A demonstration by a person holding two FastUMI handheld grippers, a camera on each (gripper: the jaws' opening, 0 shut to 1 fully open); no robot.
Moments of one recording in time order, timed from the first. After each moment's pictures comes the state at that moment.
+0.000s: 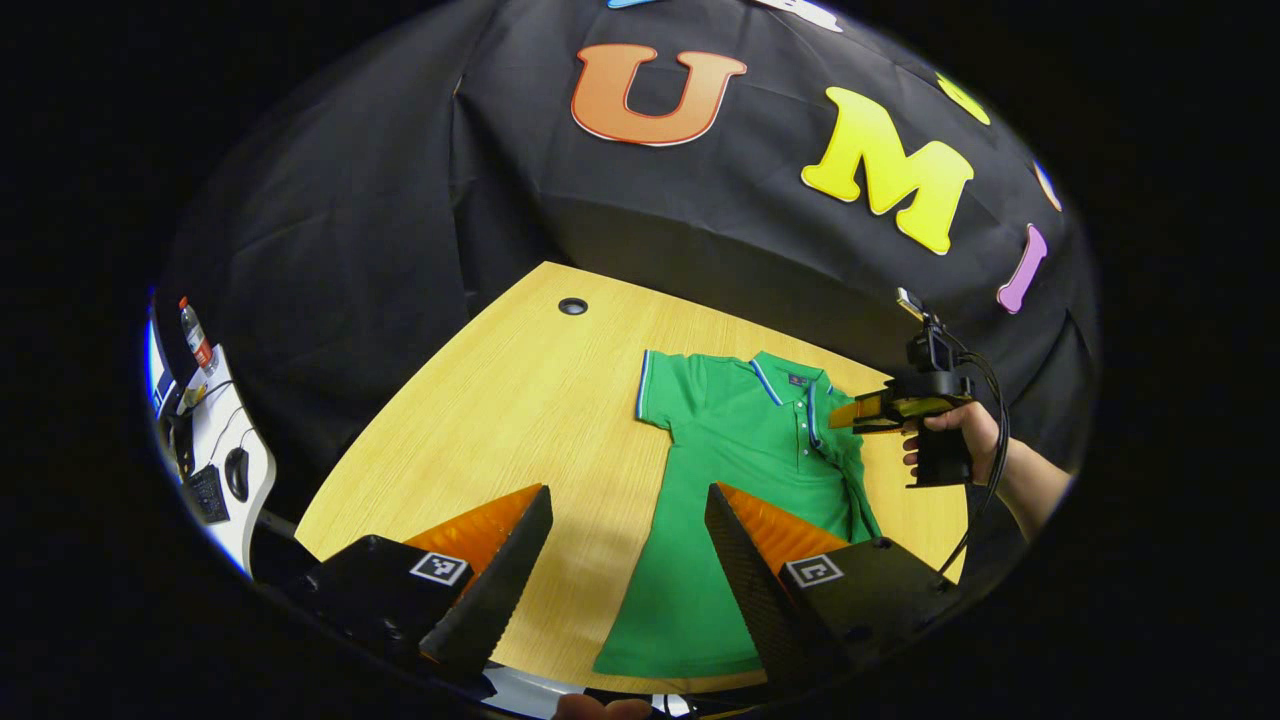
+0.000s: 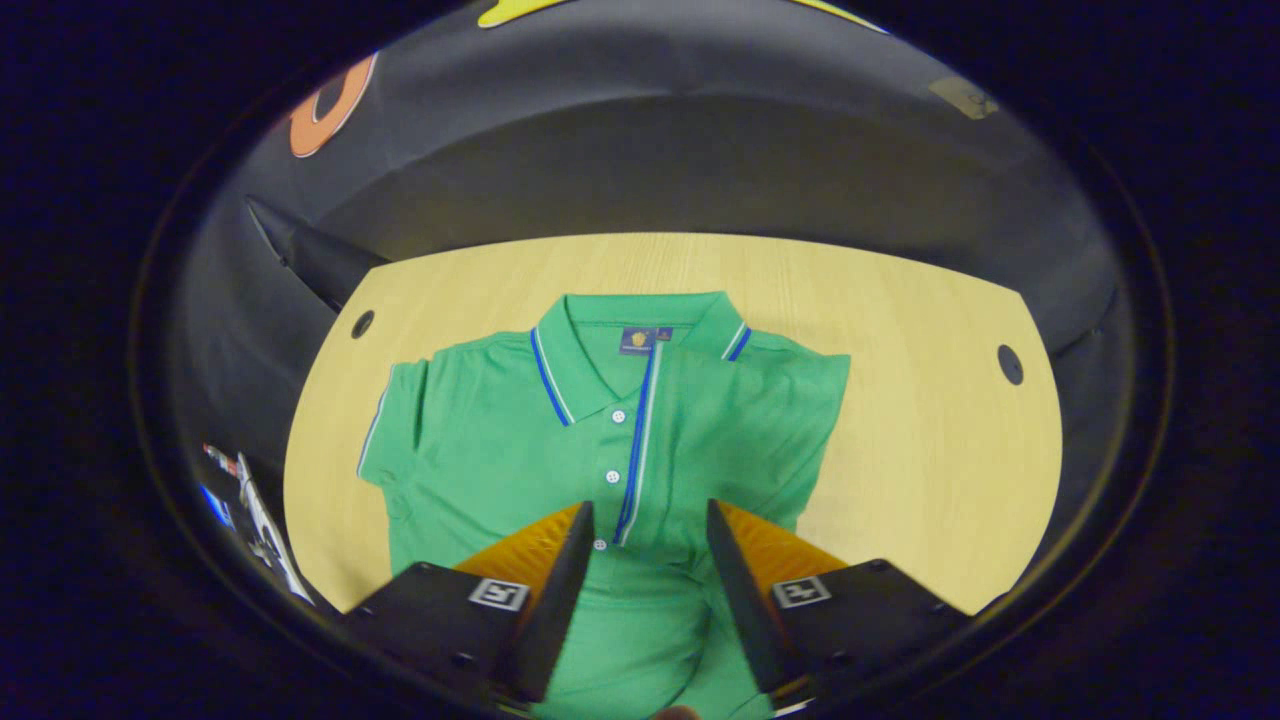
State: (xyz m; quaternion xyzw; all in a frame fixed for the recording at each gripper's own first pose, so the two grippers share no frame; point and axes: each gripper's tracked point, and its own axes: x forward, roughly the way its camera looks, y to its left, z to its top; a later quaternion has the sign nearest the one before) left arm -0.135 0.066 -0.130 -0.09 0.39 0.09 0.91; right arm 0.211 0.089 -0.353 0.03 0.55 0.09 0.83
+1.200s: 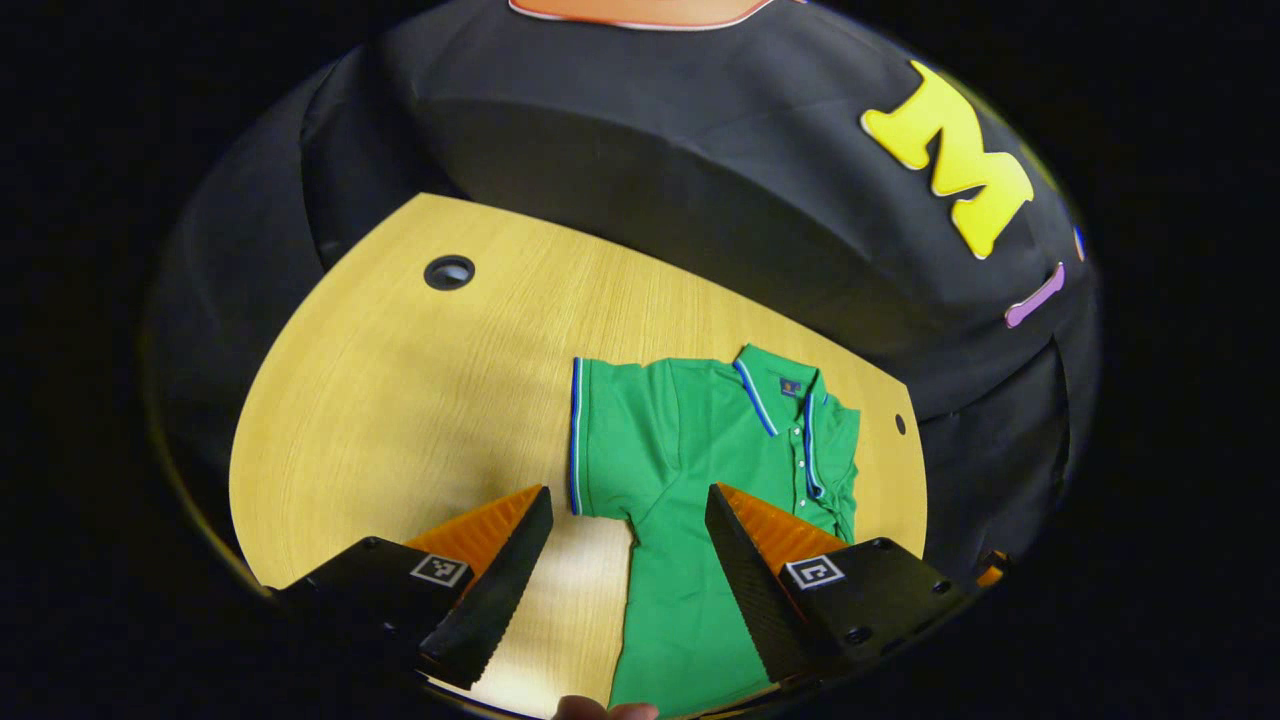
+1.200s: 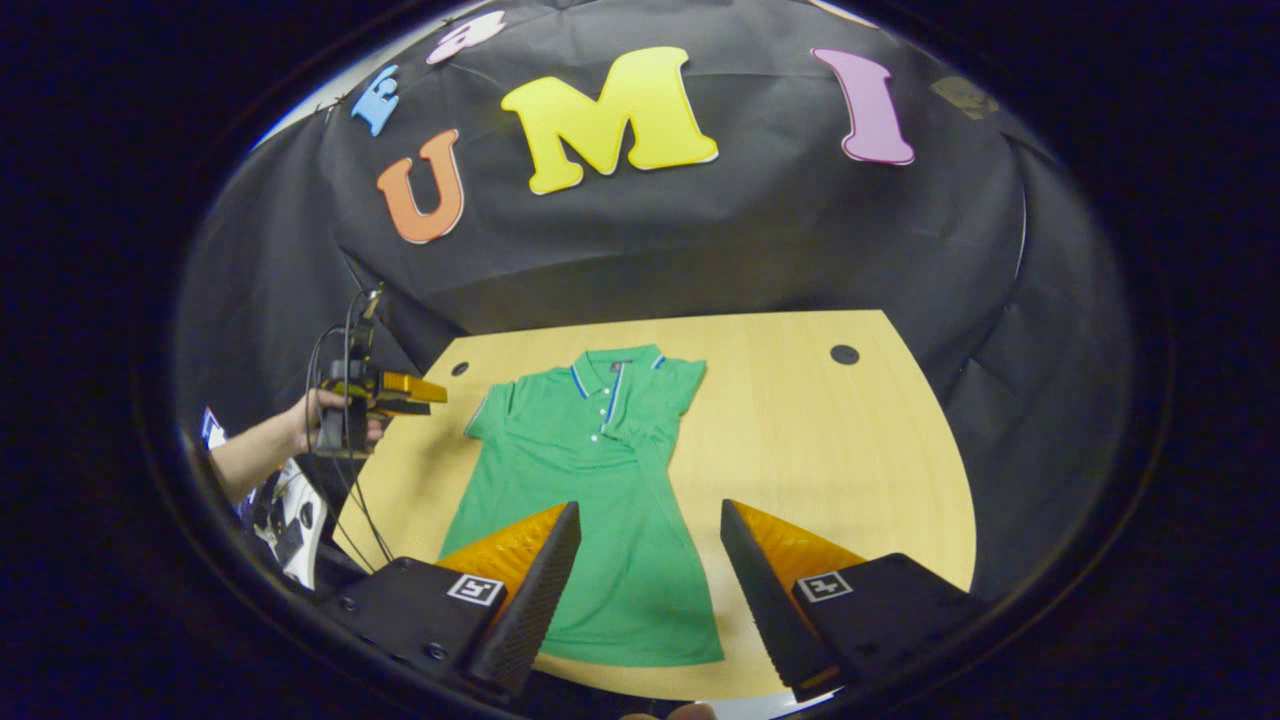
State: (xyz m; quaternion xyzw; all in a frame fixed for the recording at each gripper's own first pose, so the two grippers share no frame) left arm 0.058 0.085 -0.253 -0.16 0.53 -0.05 0.83; right arm -0.016 -0.059 -0.176 0.08 0.43 0.11 0.89
